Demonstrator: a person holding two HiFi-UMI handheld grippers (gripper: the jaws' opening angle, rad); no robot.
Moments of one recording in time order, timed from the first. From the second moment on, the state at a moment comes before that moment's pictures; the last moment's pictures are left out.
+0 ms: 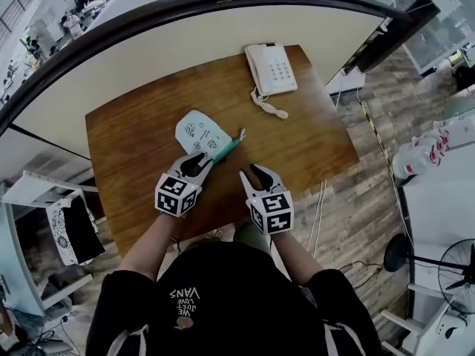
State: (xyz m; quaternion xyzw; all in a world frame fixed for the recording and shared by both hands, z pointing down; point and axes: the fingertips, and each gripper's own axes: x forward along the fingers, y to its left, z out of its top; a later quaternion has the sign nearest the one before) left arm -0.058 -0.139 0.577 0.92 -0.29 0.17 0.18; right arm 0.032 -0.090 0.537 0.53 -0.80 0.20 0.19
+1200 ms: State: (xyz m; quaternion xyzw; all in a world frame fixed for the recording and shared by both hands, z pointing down) left arm -0.090 -0.024 0.440 0.88 -0.46 0.08 0.10; right arm 0.063 -0.009 0.455 0.49 -0.85 0.14 0.14
